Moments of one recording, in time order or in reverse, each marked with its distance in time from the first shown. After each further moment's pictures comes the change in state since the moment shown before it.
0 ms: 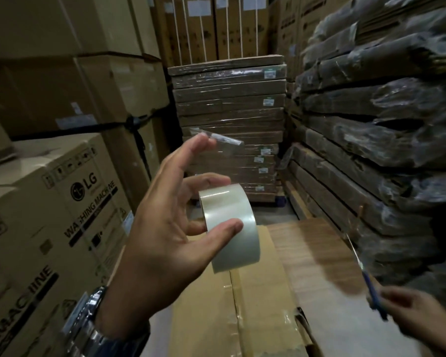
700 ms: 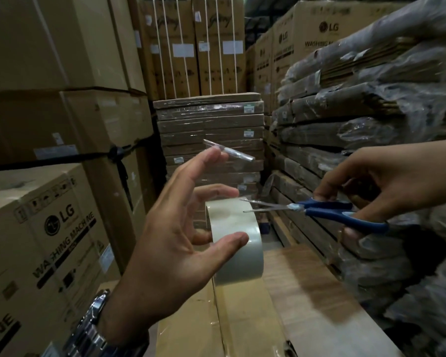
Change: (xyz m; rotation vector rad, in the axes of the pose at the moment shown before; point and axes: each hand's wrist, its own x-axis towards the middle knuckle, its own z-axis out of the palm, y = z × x) left_hand 0.026 0.012 0.001 -0.006 -0.101 0.116; right_hand -0.106 -0.259 -0.054 -0.762 -0.471 -0.586
